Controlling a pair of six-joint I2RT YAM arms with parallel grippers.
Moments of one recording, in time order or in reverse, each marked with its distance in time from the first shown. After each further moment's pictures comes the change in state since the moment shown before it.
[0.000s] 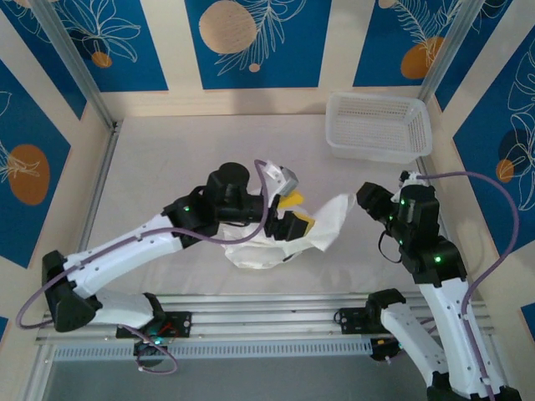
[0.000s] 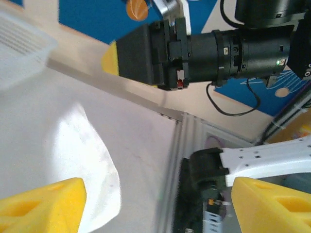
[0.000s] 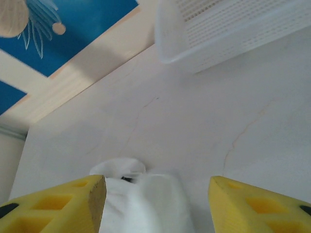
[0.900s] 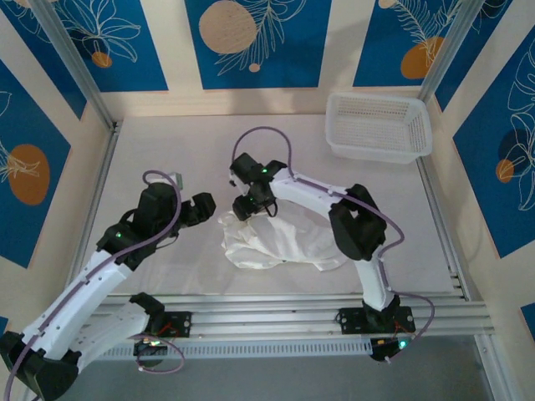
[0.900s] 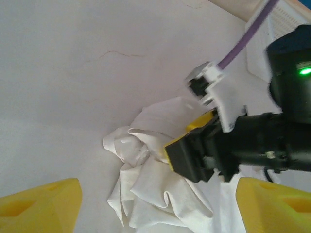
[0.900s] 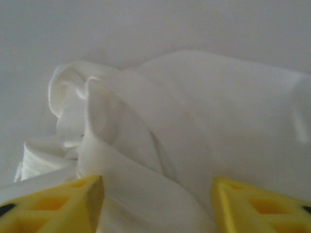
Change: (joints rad) left arm 0.477 -0.433 -0.371 -0.435 -0.482 -0.517; right arm 0.618 1.451 0.781 -0.108 -0.098 -0.538
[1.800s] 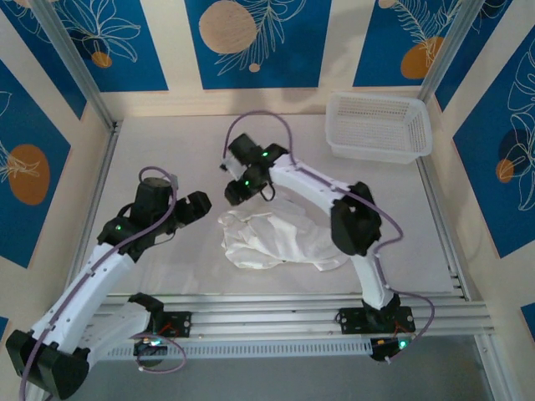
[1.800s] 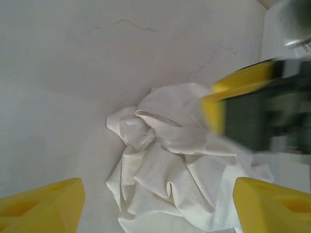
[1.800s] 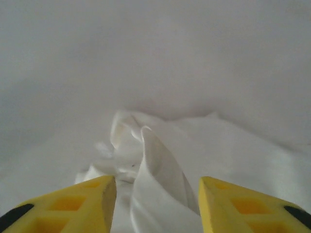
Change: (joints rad) left arm 0.118 0.032 0.000 -0.040 0.146 -0.049; right arm -0.026 0.078 0.208 -0.070 -0.142 -0.080
